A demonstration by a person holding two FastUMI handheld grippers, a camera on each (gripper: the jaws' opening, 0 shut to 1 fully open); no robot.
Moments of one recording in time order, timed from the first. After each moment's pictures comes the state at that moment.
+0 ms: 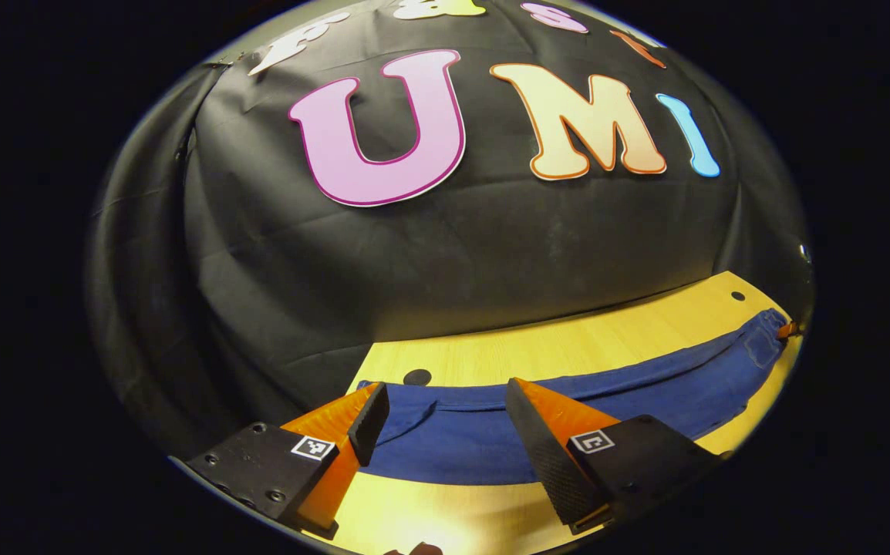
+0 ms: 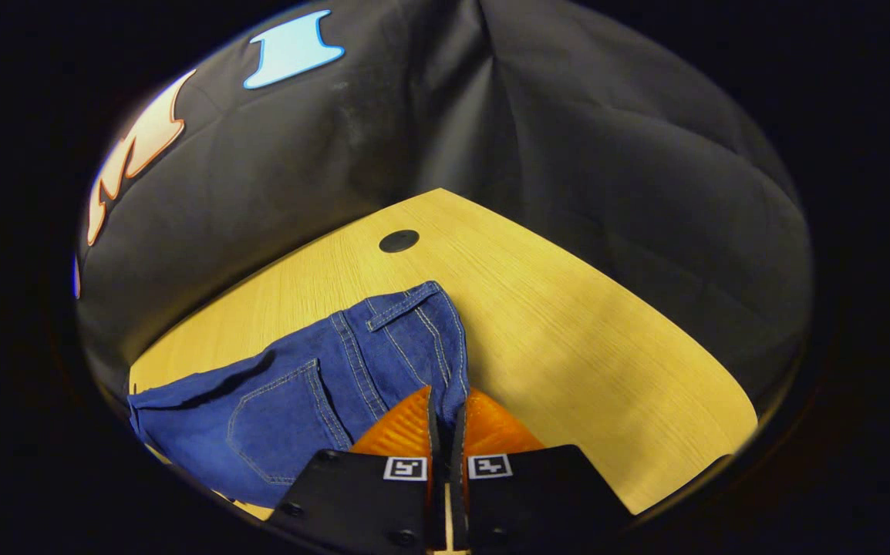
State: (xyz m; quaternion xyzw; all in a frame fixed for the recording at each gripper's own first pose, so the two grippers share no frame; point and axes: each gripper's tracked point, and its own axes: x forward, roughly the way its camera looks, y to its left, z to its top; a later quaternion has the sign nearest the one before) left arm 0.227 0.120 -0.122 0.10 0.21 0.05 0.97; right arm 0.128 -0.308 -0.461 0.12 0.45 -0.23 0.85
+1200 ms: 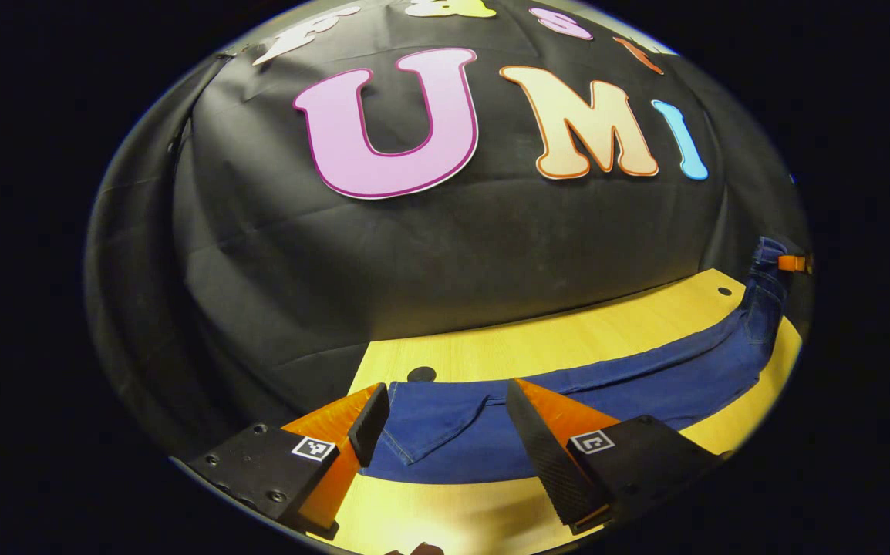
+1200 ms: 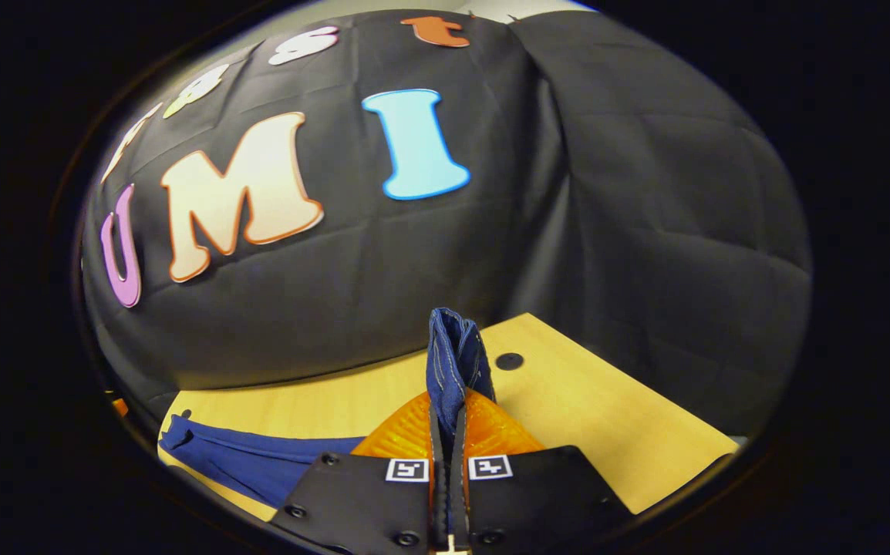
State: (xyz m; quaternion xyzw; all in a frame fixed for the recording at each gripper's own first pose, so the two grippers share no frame) left arm 0.227 0.167 -0.128 0.10 0.21 0.00 0.97; right arm 0.158 -0.180 -0.277 0.08 0.28 -0.14 0.95
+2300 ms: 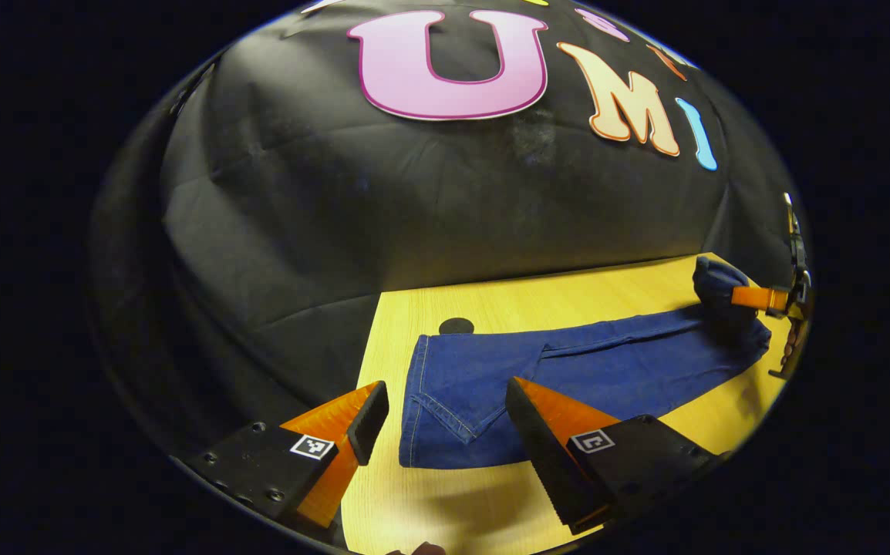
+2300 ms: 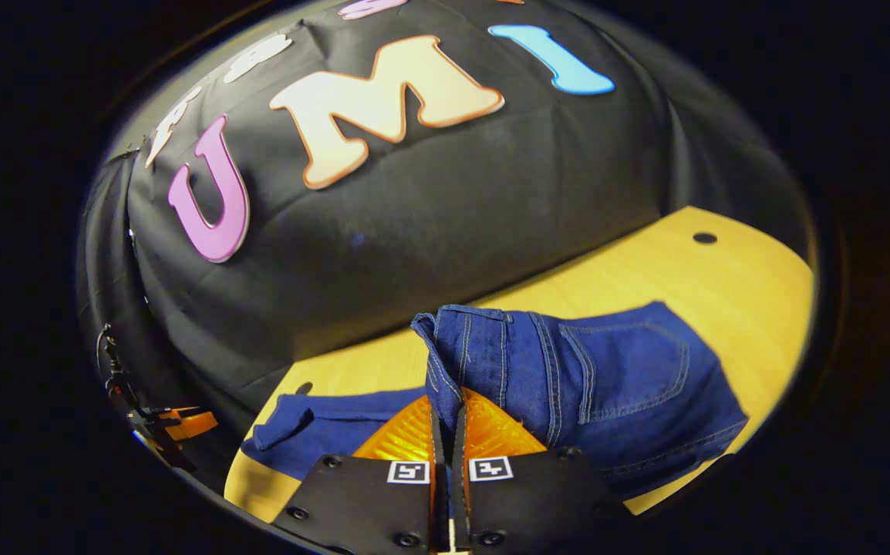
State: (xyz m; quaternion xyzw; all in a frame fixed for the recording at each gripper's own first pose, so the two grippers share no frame) left arm 0.229 0.269 -0.206 0.06 0.28 -0.03 0.96; right arm 0.137 0.027 -0.344 0.20 0.36 0.01 0.91
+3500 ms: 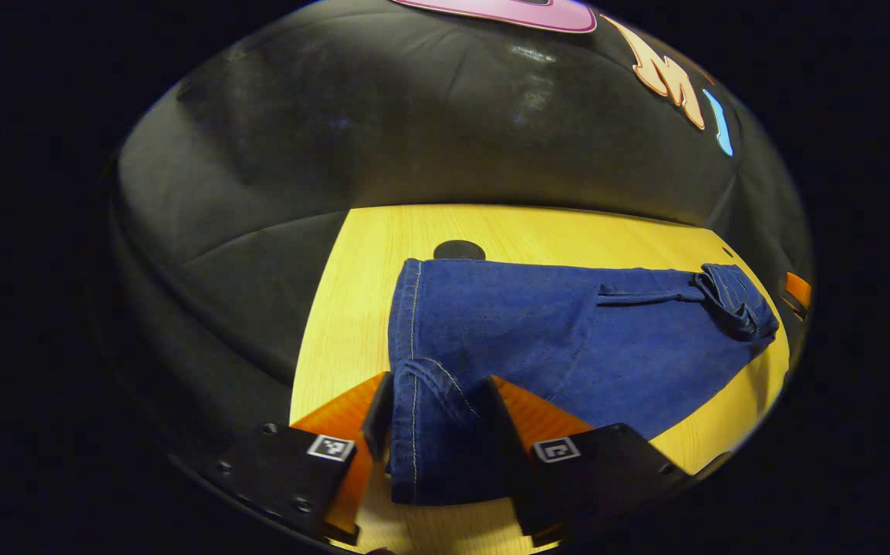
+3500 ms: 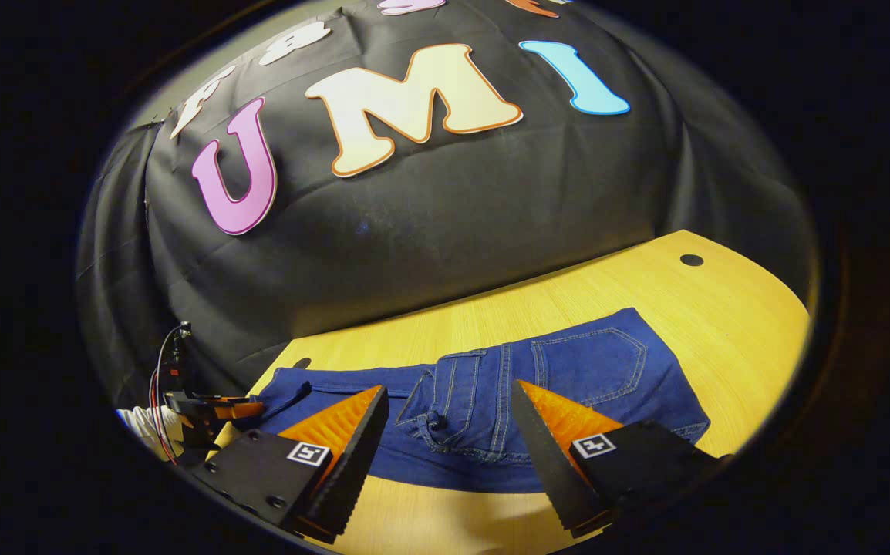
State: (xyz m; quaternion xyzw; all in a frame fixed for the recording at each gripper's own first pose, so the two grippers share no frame) left arm 0.262 0.287 -0.326 0.01 0.39 -0.09 0.91; right arm 0.114 0.012 -0.284 0.15 0.34 0.03 0.93
